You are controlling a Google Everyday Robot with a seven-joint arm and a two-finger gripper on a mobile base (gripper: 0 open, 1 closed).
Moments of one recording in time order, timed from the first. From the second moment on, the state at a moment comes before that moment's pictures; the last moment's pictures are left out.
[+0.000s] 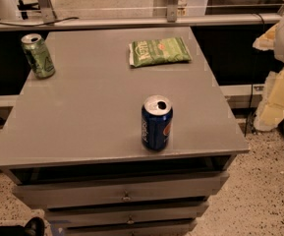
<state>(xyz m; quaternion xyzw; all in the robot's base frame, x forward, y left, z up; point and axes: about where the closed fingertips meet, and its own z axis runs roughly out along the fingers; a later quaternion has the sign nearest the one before) 0.438 -0.217 0.977 -0.60 0.78 -0.03 0.16</state>
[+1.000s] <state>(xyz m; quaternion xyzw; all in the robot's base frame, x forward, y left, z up) 0.451 -0.206 0.933 -0.56 0.79 0.07 0.25</state>
